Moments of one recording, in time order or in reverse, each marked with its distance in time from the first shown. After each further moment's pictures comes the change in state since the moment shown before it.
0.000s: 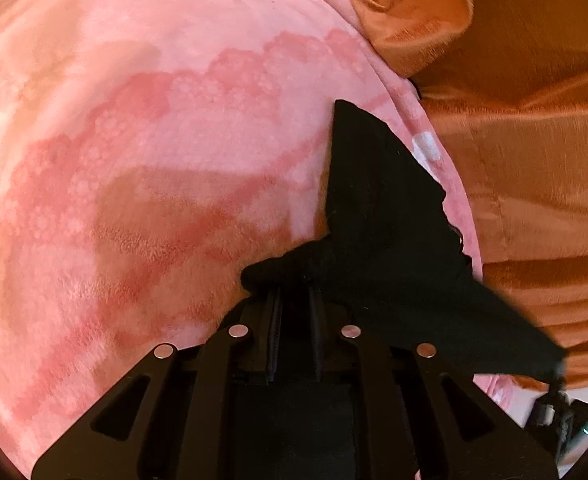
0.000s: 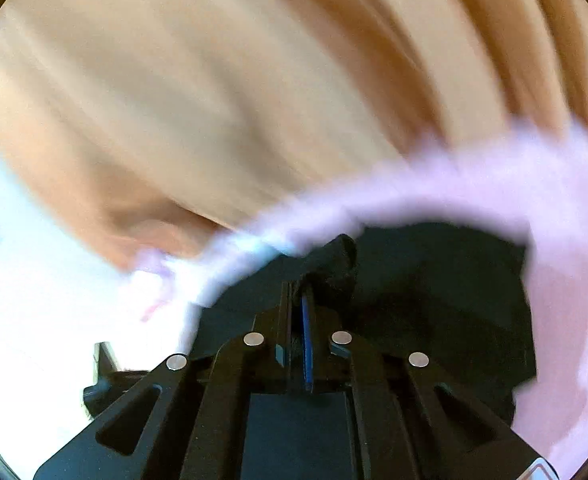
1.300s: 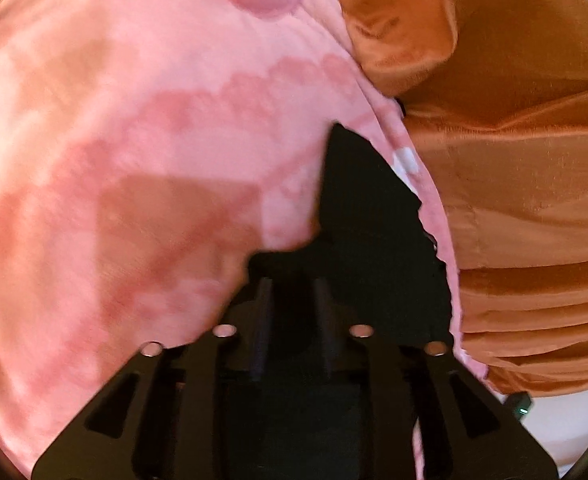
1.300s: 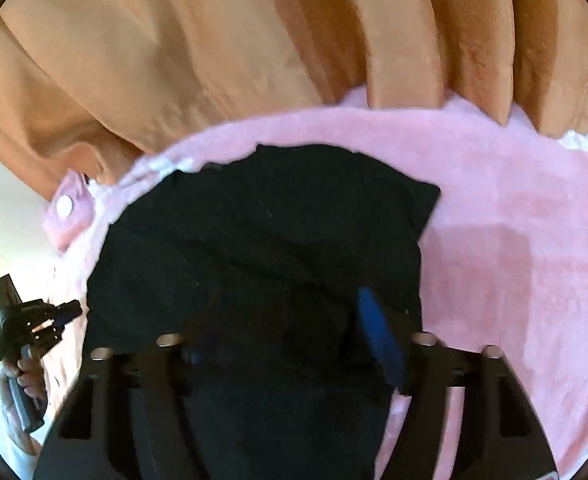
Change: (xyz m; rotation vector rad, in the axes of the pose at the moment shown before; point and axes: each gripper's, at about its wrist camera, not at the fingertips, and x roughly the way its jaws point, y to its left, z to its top) left arm -0.028 0.006 -0.002 -0.062 -0.001 -0.068; right arm 0.016 -0.039 -0.010 -0.028 0.326 -0.356
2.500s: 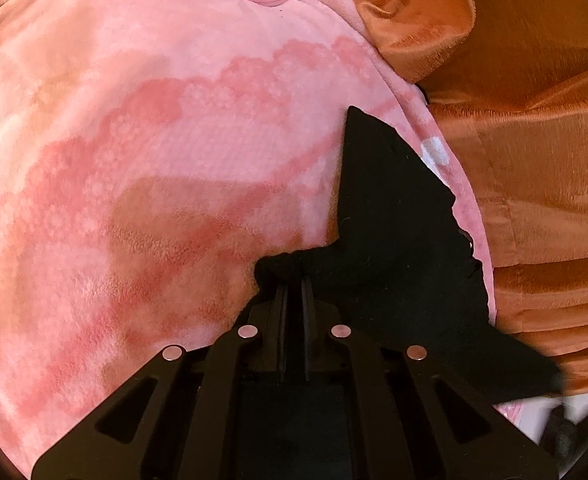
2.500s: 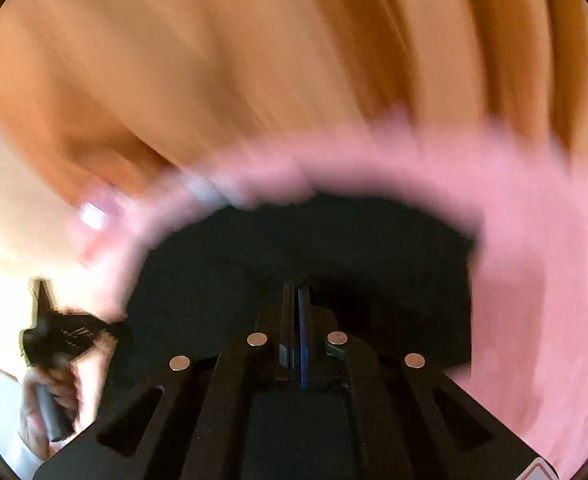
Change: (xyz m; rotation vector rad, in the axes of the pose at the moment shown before) left arm 0.026 -0.005 -0.002 0.059 -0.036 0.118; right arm -0.049 0.040 0.012 -0.136 -0.231 0.143
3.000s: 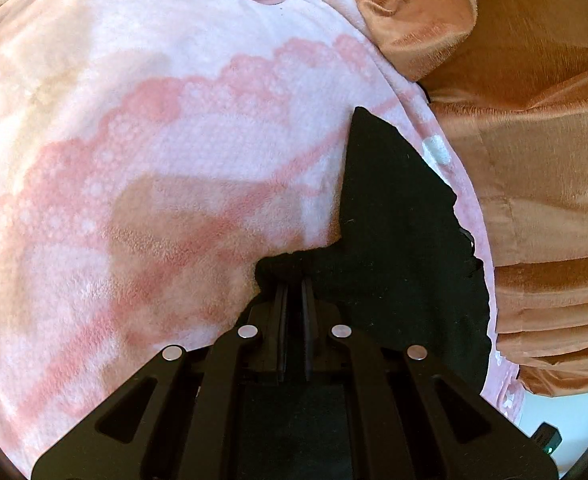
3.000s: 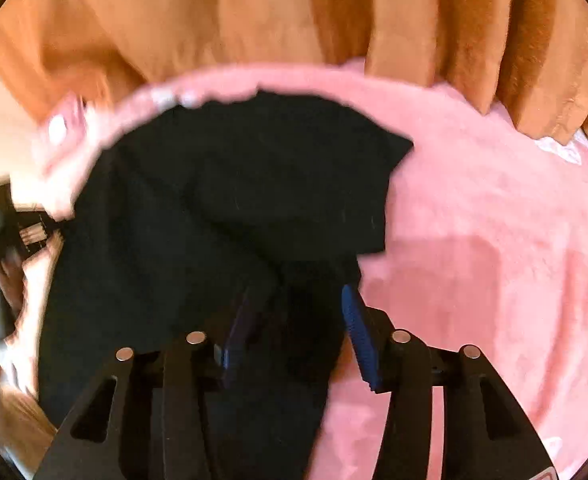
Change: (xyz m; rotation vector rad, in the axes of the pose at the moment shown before) left arm 0.000 0.000 0.001 -0.012 0.012 0.015; right arm 0.005 -0.029 -0.053 -0.010 0.334 -0.192
